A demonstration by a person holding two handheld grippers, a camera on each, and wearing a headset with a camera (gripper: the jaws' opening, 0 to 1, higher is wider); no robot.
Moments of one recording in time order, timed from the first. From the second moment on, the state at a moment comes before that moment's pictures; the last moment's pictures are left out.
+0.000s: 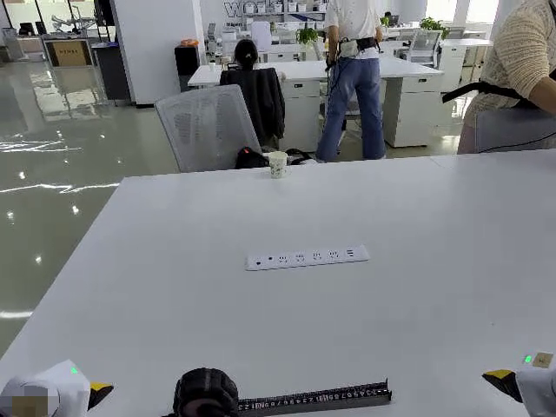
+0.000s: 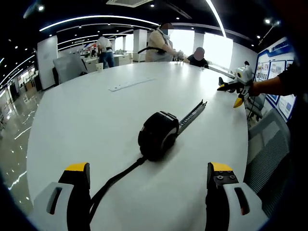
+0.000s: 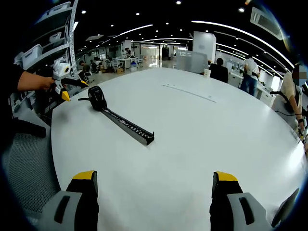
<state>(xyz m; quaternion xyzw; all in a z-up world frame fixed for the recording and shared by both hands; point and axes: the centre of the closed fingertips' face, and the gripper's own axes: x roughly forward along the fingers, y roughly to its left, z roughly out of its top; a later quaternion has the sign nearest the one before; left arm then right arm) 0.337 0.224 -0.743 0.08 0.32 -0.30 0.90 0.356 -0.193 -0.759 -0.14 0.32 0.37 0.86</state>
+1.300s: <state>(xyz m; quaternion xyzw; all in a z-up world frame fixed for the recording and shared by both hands) 0.259 0.251 -0.722 0.06 0.29 -0.26 0.92 0.279 -0.223 -0.723 -0.12 0.27 0.35 0.89</state>
